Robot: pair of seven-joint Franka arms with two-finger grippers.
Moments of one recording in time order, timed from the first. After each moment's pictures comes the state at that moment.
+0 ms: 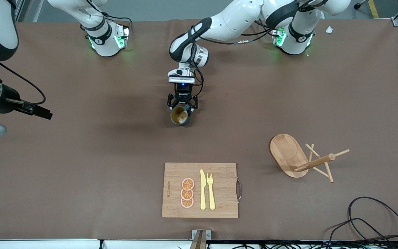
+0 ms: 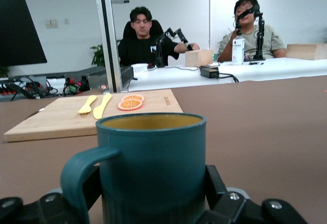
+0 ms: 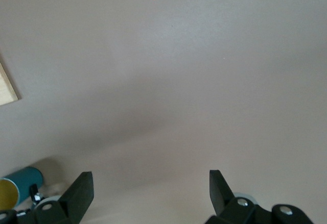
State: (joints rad) left arm -0.93 1.00 -0.37 -1.65 2.12 1.74 -2.48; right arm 0.07 0.15 -0.06 -1.54 0.02 1.59 0.31
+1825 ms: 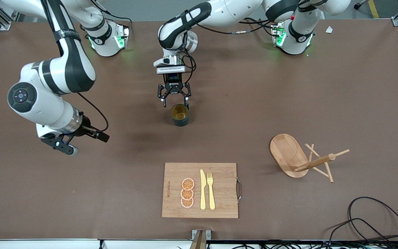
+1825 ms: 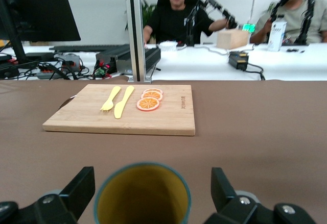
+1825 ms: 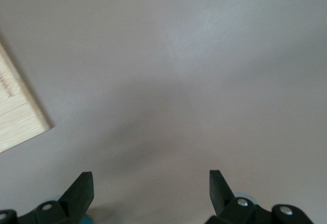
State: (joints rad) left arm -0.89 0.89 -0.51 -1.53 1.78 1.76 -2.25; right arm 0.26 0.27 -0.06 -1.79 0.12 2.04 0.60
